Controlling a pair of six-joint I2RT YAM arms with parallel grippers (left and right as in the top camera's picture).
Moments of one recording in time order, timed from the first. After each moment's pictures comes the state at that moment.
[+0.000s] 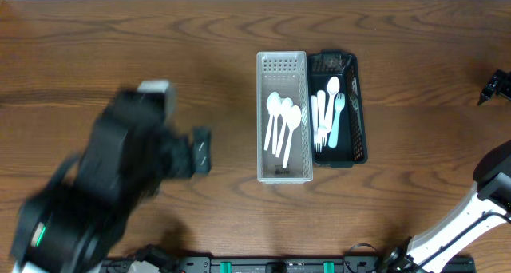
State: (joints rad) left arm -0.46 0.99 1.51 -1.33 -0.08 -0.43; right arm -0.62 2.18 2.15 -1.54 0.02 0.07
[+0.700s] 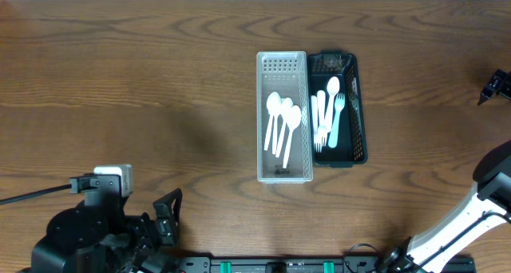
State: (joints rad) left arm -0.46 0.60 1.31 -1.42 -0.08 -0.45; right arm -0.62 2.18 2.15 -1.54 0.02 0.07
